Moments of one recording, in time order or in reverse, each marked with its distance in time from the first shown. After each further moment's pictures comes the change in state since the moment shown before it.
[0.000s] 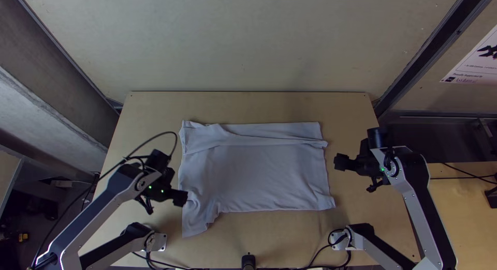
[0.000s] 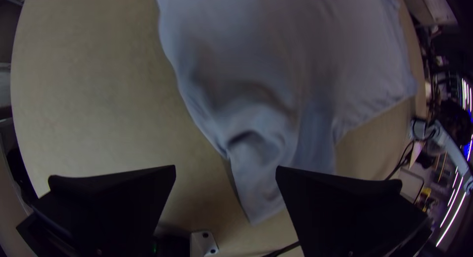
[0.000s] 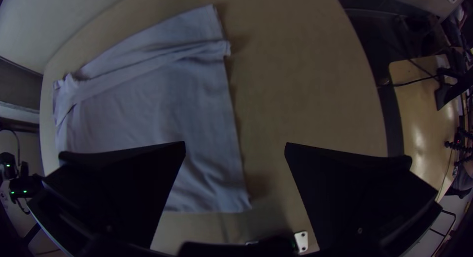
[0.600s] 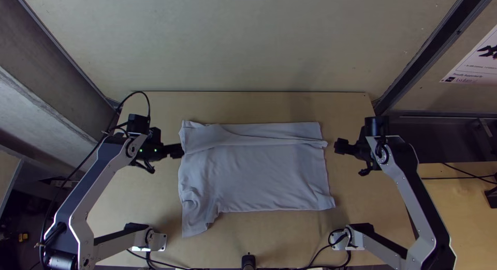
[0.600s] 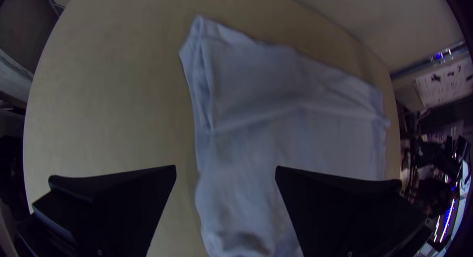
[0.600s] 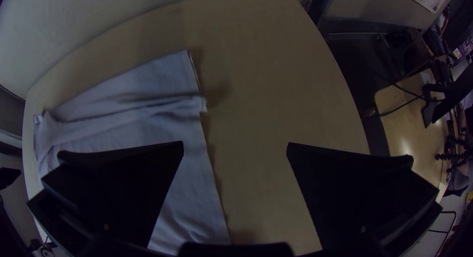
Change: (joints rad) left arm 0.287 0.216 0.266 0.283 0.064 -0.029; right arm -0.044 0.112 -0.021 0.267 0.146 -0.039
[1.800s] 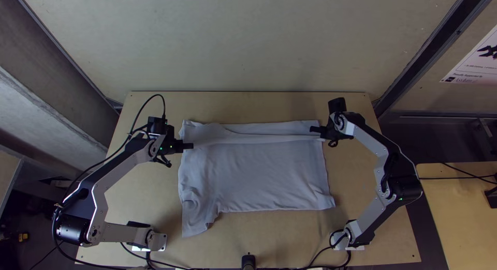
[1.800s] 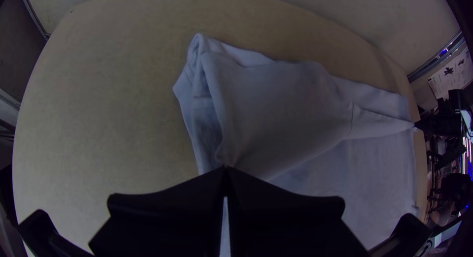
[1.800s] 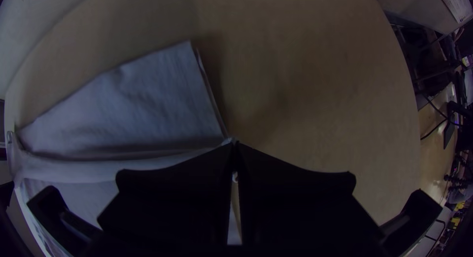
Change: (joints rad) left arm -0.035 0.224 -0.123 0.496 -0.121 0.024; right arm 0.043 0.681 0.204 0.312 -0.015 0.018
